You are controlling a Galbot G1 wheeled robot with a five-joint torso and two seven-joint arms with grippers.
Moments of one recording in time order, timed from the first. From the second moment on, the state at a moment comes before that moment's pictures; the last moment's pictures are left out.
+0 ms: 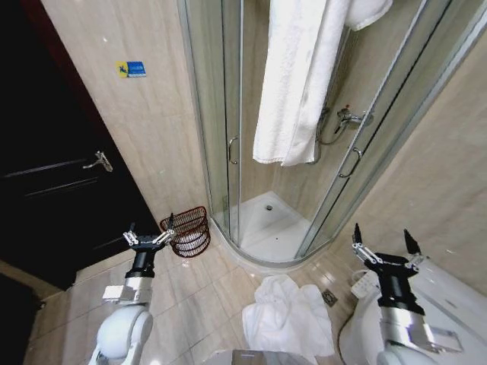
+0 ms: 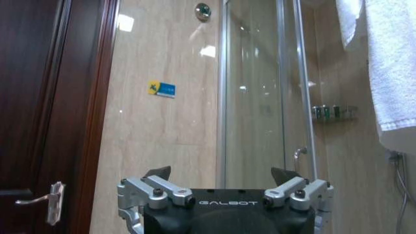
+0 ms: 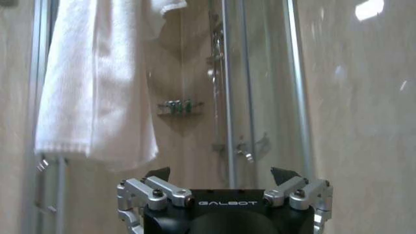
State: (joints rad) left arm 1.67 -1.40 -0.72 -2.23 -0.26 -0.25 -0.01; right arm -1.73 1.58 0.86 2.50 0.30 -0.06 -0.04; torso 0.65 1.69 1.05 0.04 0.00
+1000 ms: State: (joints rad) left arm 1.62 -1.42 -0.58 -2.14 -0.15 -0.25 -0.03; right arm -1.03 0.66 0.93 2.27 0.96 -0.23 0.13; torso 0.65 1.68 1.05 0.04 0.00
